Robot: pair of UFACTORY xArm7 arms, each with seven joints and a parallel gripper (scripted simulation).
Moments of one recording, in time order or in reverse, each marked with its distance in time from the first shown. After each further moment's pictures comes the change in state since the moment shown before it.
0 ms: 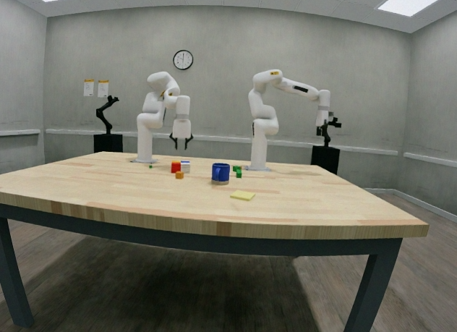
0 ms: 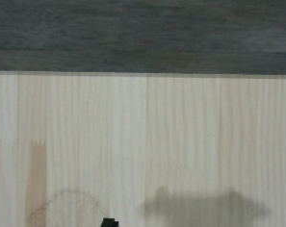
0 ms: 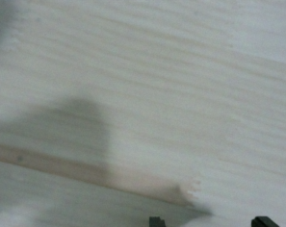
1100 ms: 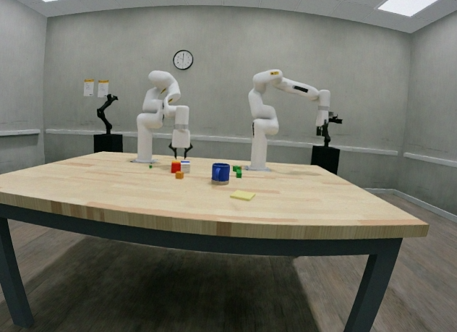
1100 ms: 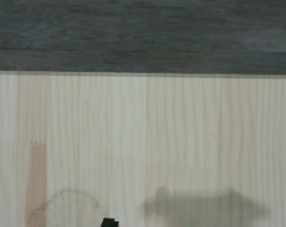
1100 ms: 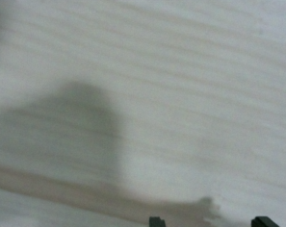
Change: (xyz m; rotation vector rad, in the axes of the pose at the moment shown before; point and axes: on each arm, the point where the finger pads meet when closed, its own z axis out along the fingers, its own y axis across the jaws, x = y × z) left arm 0.000 0.000 0.000 0.000 0.000 0.000; right arm 0.003 -0.002 0.056 0.000 0.000 -0.001
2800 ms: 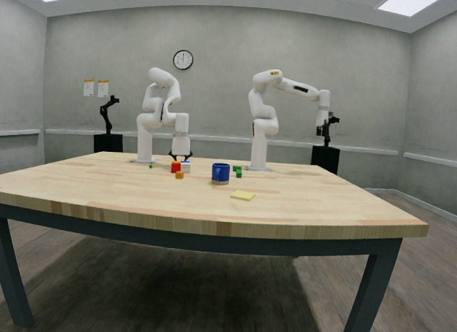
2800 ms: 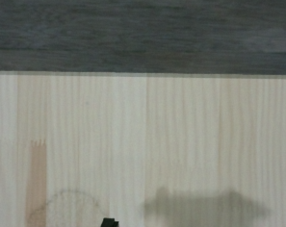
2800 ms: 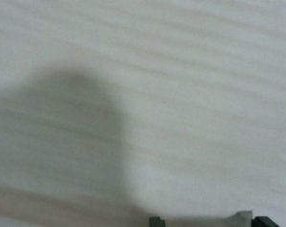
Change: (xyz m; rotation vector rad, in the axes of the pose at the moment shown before) left arm 0.000 0.000 0.000 0.000 0.000 0.000; right arm -0.002 0.001 0.042 0.001 0.000 0.001
